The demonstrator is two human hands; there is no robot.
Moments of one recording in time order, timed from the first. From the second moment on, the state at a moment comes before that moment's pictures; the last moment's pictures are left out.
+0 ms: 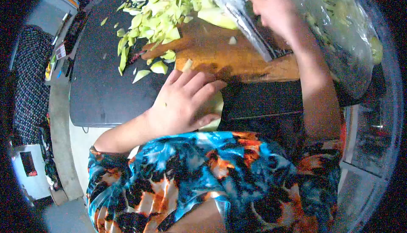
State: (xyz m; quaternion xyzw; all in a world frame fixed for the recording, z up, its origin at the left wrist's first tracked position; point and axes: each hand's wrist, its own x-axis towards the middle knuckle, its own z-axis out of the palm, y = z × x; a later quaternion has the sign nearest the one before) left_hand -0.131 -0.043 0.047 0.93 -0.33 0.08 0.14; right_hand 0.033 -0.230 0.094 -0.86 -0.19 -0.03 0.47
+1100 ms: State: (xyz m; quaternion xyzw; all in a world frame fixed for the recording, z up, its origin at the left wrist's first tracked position) left_hand -0.042 0.013 0.051 0.59 -0.03 0.15 0.79; right_hand -0.018 -0.176 0.081 -0.62 -0.31 0.06 0.72
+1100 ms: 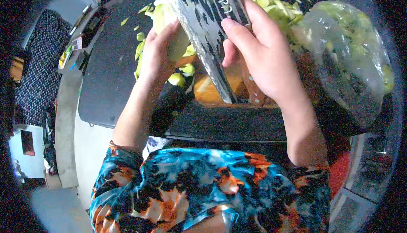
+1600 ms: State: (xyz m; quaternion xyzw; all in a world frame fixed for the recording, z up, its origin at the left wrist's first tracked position) left_hand -0.051 -0.001 0.051 0.53 -0.08 0.20 0.82; right_hand -0.039 -0.178 0.081 -0.69 -0.29 0.00 0.66
